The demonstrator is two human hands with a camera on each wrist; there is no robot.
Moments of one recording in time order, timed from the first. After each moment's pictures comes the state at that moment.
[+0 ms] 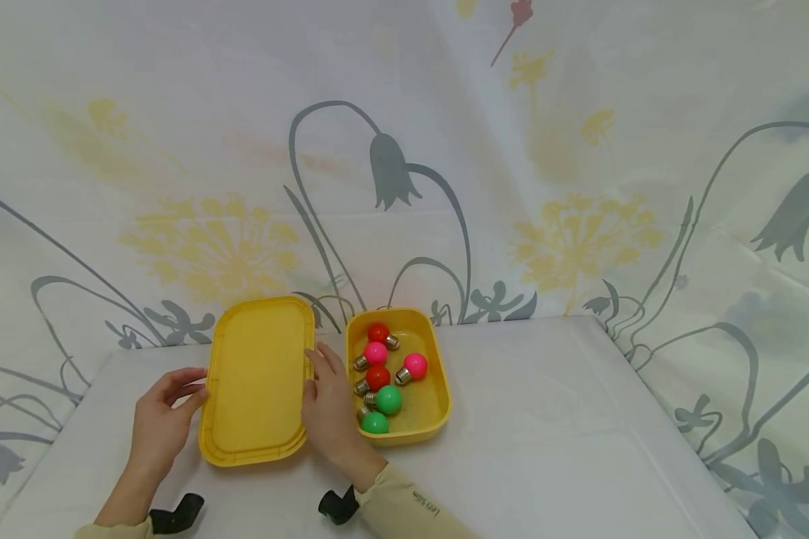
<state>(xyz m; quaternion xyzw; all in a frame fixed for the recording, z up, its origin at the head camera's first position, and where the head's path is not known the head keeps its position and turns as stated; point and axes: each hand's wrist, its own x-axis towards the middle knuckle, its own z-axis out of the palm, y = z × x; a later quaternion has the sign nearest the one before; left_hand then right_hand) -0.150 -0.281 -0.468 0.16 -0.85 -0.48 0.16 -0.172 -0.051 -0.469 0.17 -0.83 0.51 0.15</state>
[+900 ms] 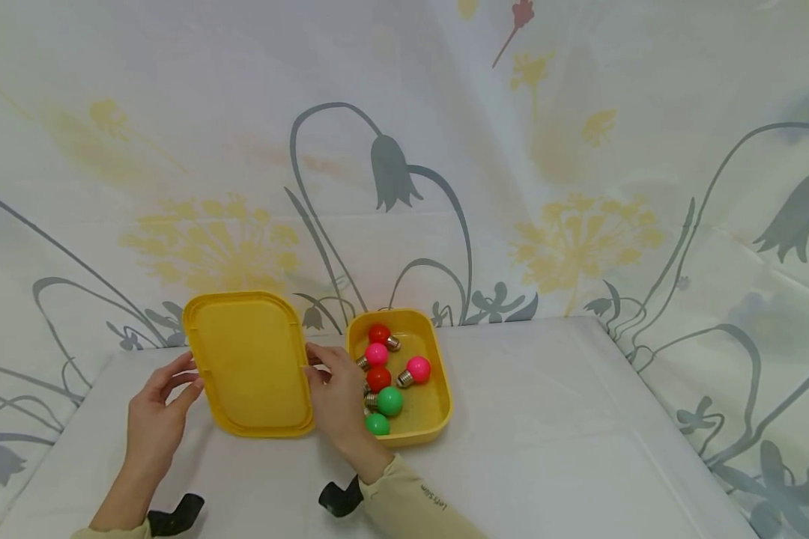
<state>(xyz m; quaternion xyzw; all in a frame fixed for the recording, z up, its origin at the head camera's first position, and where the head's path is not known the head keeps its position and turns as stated) -0.143 -0.278 -0.452 0.12 -0.82 -0.53 0.20 -0.179 -0.045 -0.453 0.18 -0.73 0.63 0.21</state>
